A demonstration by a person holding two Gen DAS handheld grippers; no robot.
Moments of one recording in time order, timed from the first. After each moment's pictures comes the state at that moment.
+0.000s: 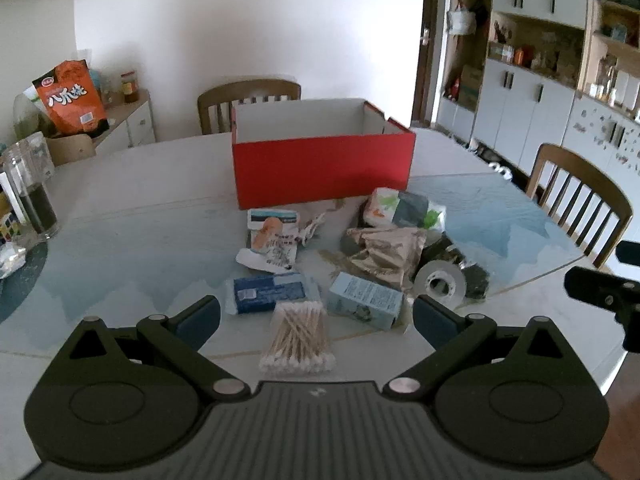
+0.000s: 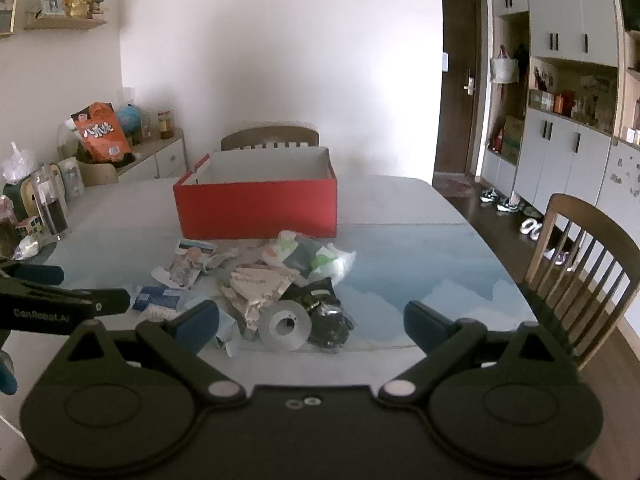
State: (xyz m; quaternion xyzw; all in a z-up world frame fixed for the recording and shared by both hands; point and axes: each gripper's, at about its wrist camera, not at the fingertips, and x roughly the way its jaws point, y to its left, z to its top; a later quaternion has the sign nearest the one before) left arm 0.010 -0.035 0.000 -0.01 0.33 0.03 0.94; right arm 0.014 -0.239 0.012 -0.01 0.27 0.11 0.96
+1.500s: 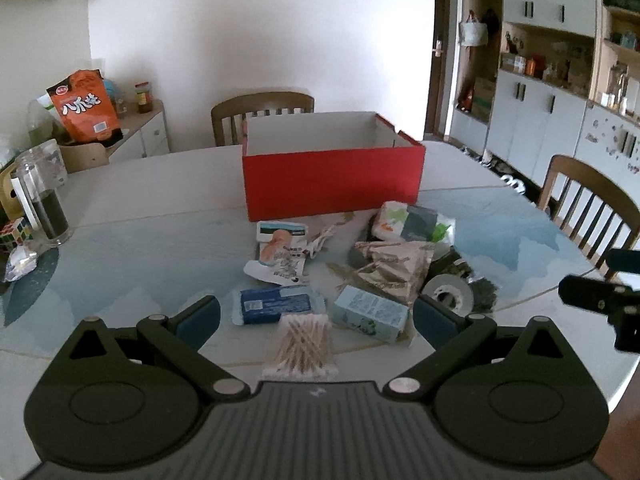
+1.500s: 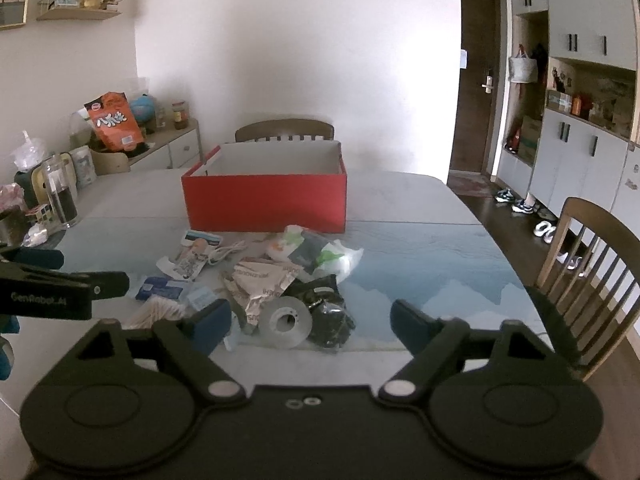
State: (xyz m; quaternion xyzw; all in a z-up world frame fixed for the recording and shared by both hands) left arm 0.012 -0.042 -0.003 -0.01 0.31 0.06 0.95; right arm 0.025 -0.246 0.008 -0.02 0.28 0.14 0.95
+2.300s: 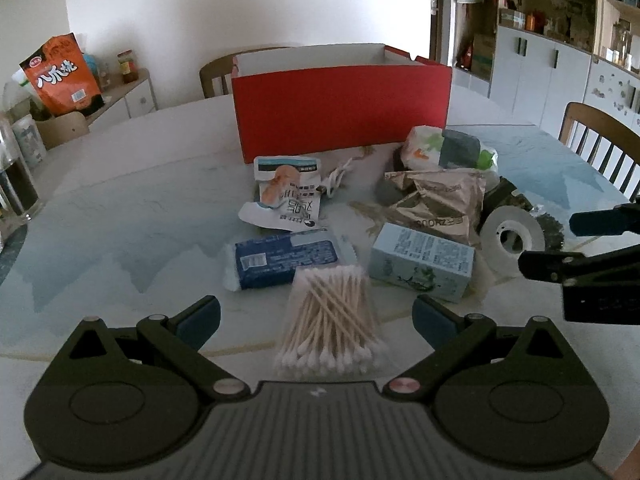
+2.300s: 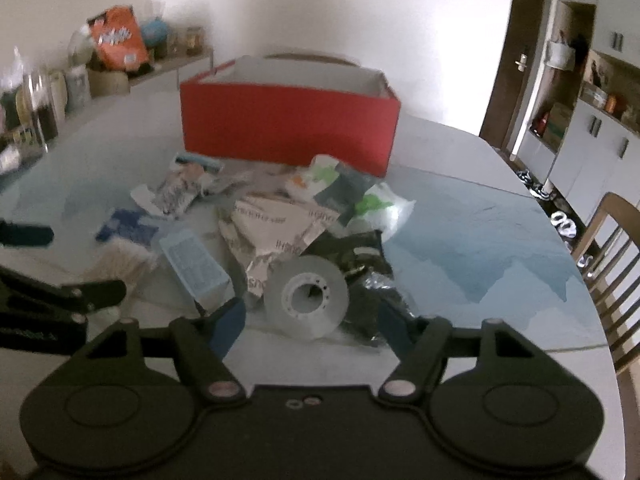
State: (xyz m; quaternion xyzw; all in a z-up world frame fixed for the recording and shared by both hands) left arm 0.056 -0.016 -0.087 0.01 0.36 0.05 0.93; right arm 0.095 -0.188 -0.071 -0.10 0.35 0.15 0.92
